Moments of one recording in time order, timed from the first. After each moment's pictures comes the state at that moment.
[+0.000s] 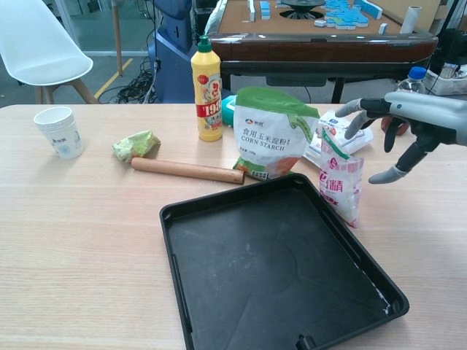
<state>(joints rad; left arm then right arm) 0.00 -1.18 -0.07 -1.76 1.38 1.54 0.10 0.60 -1.36 0.14 -1.53 -1.27 0.92 -0.04</state>
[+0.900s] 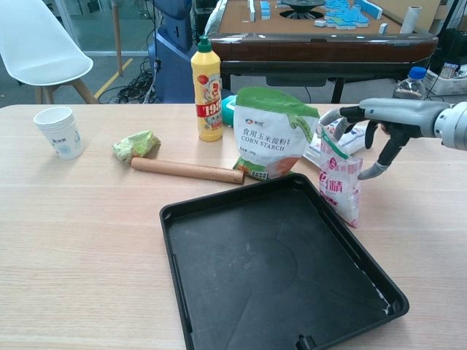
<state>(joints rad) 0.01 -1.17 -0.06 -1.80 1.39 1.56 0.14 0.75 -1.46 0.12 -1.18 -1.39 0.73 0.23</state>
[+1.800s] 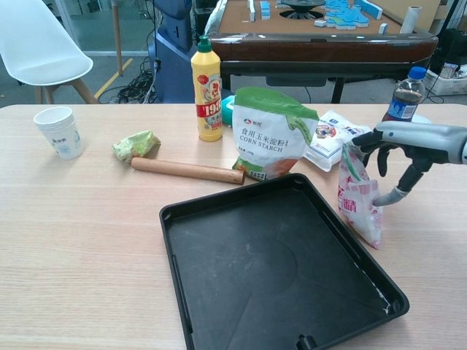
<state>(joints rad) 0.01 -1.17 -0.06 -1.80 1.40 1.55 0.14 0.70 -1.44 -0.02 -1.14 -1.57 0.88 0.49</state>
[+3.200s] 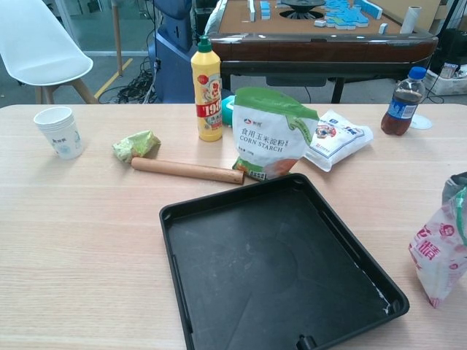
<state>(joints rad) 0.00 -1.18 -0.05 -1.81 1.43 1.54 0.16 0.34 -1.50 -0.15 -0.96 -1.70 1.39 0.60</state>
